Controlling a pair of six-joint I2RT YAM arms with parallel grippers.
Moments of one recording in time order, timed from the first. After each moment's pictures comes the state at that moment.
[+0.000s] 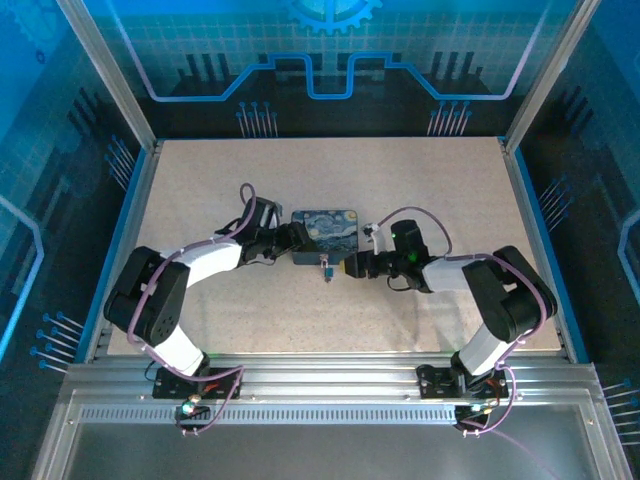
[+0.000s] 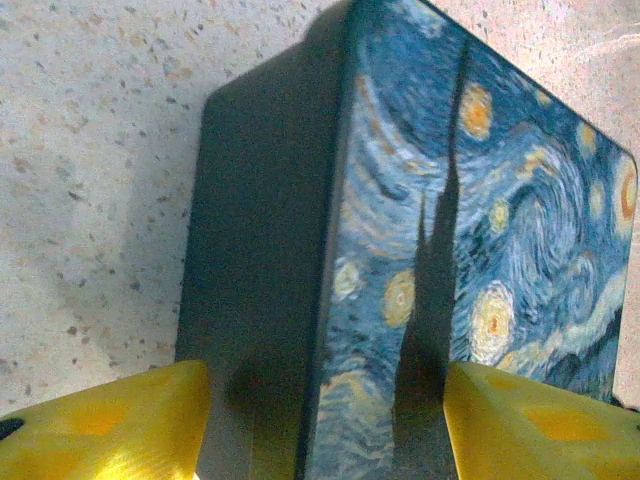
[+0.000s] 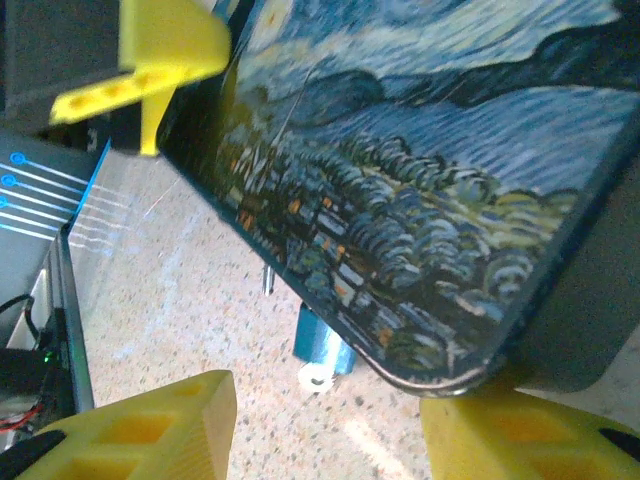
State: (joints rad) left arm -0.38 1.62 0.84 -0.05 0.29 -0.83; right arm 0.41 1.65 0.59 0.39 -0.68 0.40
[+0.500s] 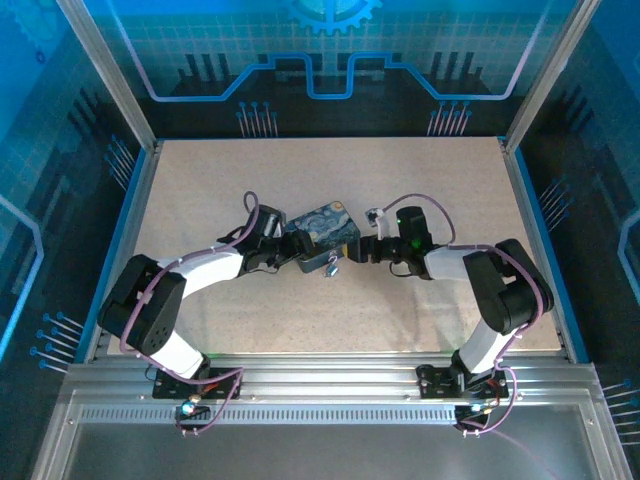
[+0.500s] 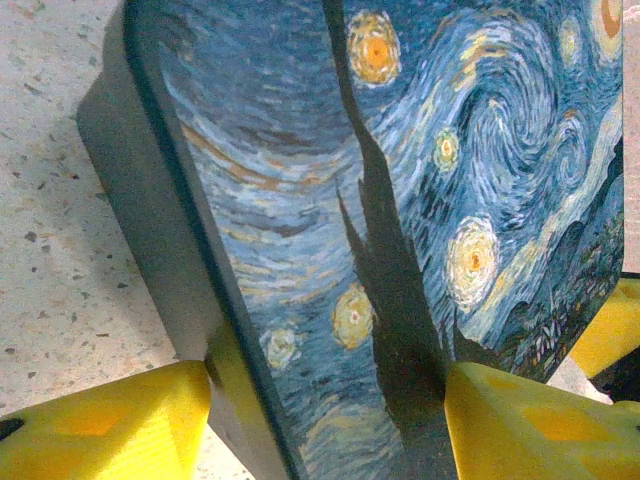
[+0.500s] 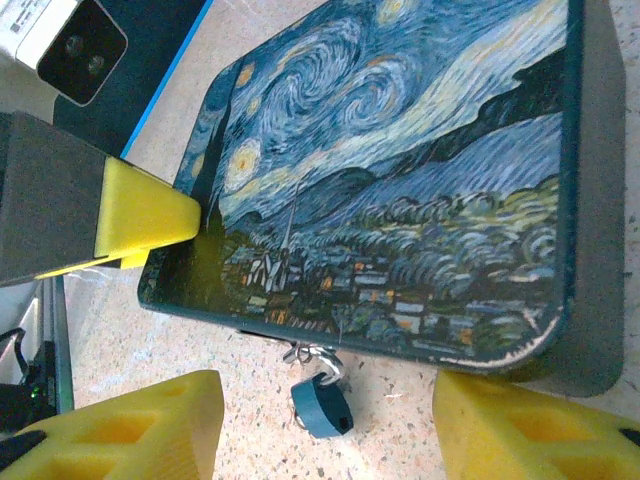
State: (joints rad) left arm -0.44 1.57 0.79 -0.06 0.27 -0.88; right arm 0.35 1.69 0.68 0.38 -0.72 0.35
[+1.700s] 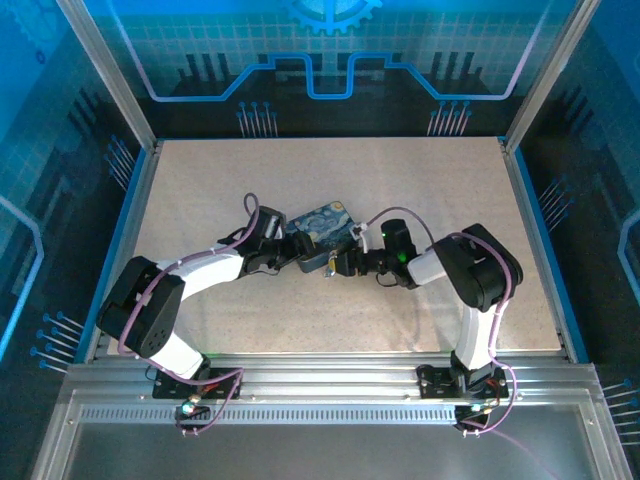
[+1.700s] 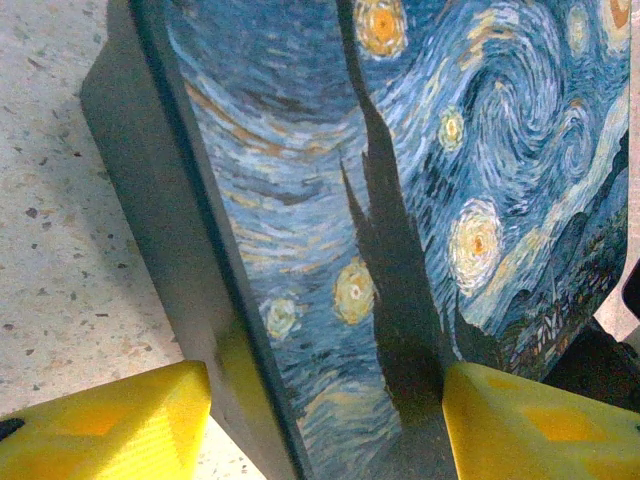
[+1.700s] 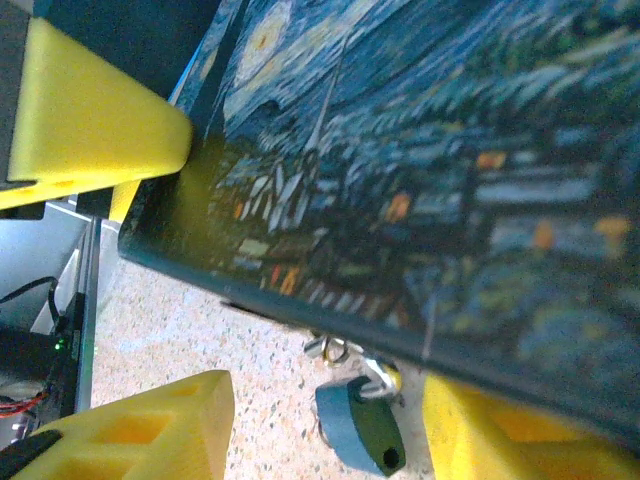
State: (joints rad) left arm -0.45 1.56 0.78 -0.07 0.25 -0.90; right arm 0.44 1.91 0.66 0.66 -0.80 0.40
